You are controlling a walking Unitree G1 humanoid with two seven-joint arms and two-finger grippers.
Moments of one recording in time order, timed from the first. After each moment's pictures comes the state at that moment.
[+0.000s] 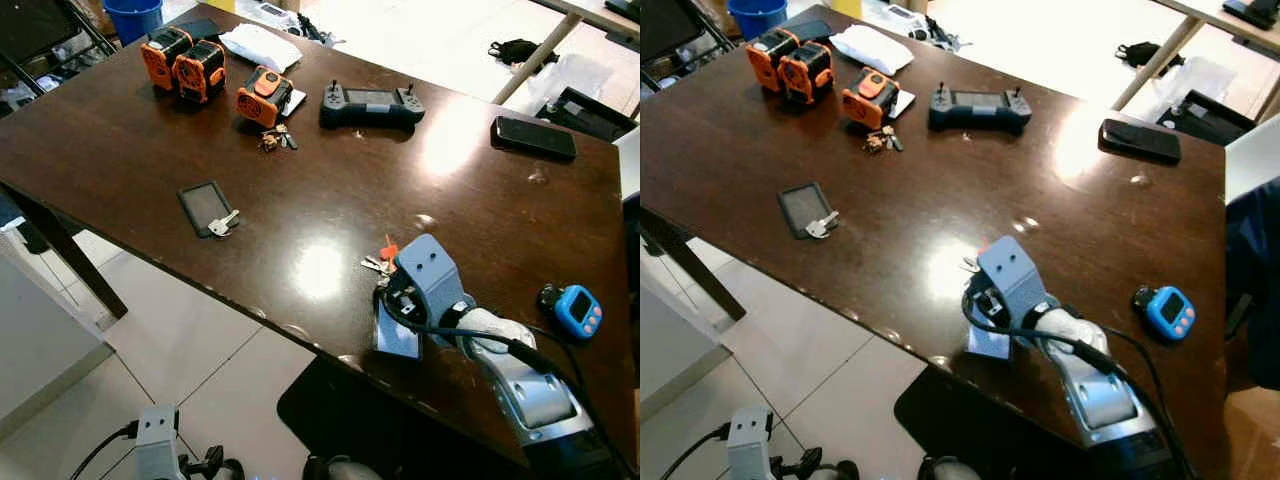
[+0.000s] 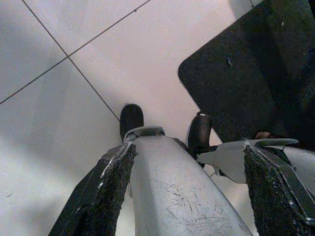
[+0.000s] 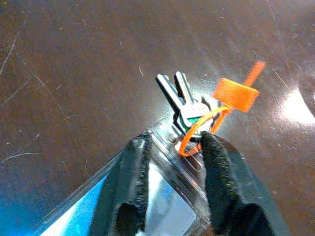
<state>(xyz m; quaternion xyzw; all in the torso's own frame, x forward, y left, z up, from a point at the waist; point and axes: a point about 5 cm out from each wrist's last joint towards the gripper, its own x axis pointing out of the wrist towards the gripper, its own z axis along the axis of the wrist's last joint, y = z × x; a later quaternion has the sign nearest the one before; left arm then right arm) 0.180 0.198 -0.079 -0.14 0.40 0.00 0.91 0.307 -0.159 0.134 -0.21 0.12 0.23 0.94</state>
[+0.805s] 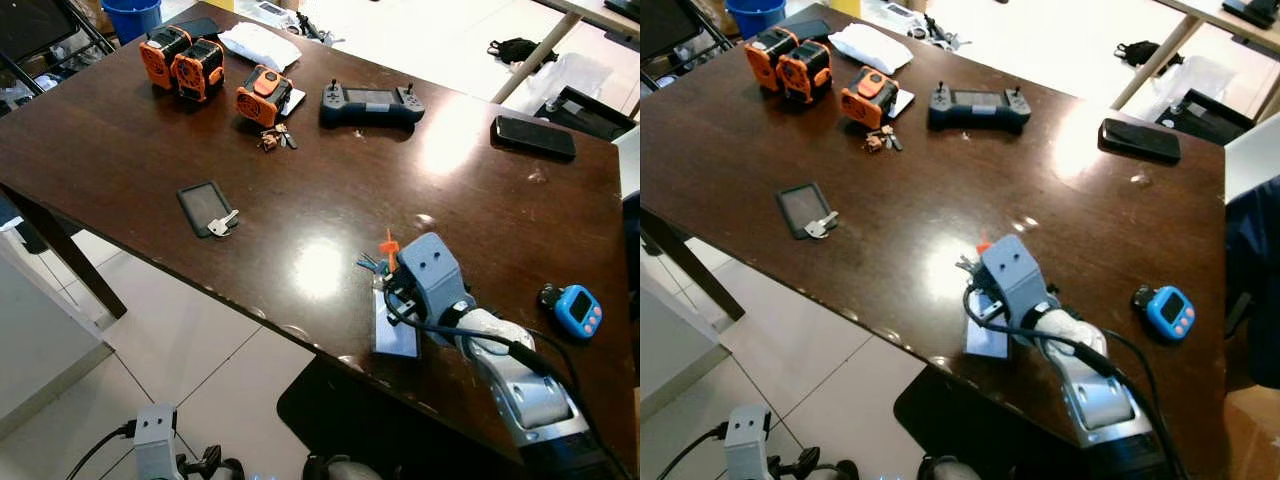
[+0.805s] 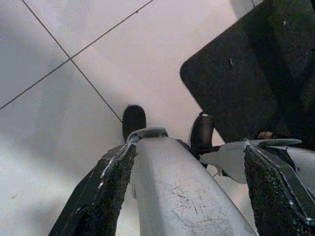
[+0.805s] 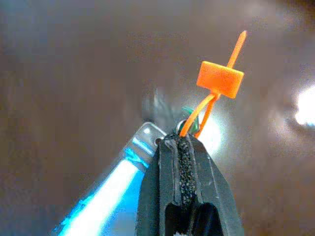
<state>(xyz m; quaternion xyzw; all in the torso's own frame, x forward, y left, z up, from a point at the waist) 0.181 0.202 -0.078 -0.13 0.40 0.00 0.91 0.311 -0.154 0.146 -0.13 0.05 0.22 0.97</state>
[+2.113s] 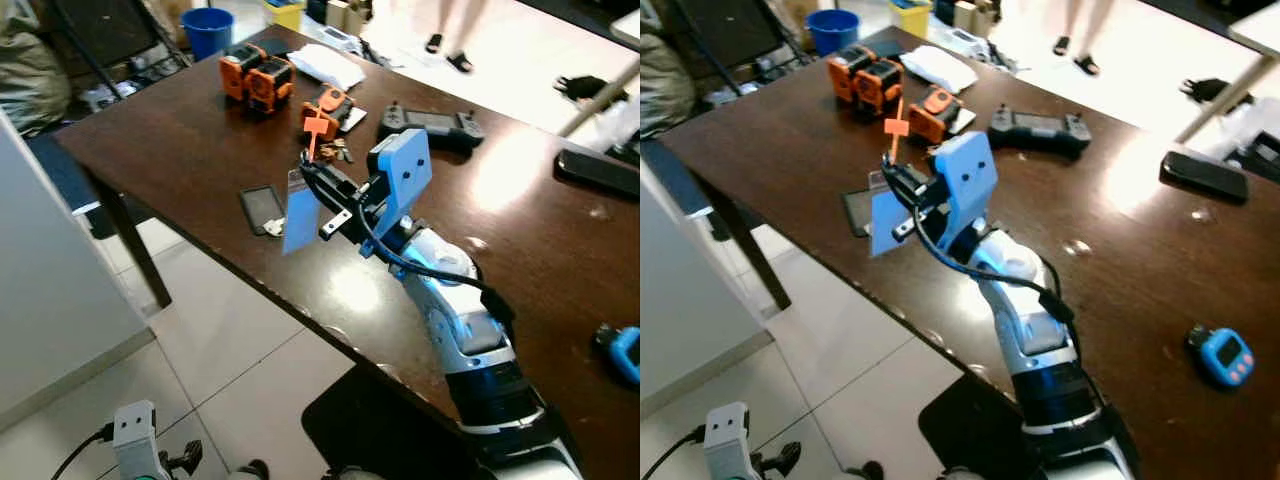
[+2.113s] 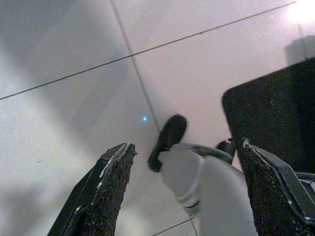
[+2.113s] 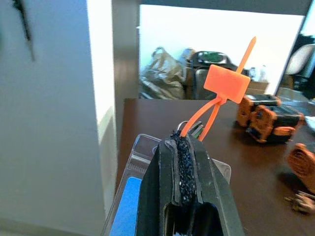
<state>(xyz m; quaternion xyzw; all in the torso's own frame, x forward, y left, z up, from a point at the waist) 0.180 0.218 -0.077 -0.15 0.40 0.07 0.90 0.330 -0.068 0.238 -0.03 -0.18 0.38 0.91</state>
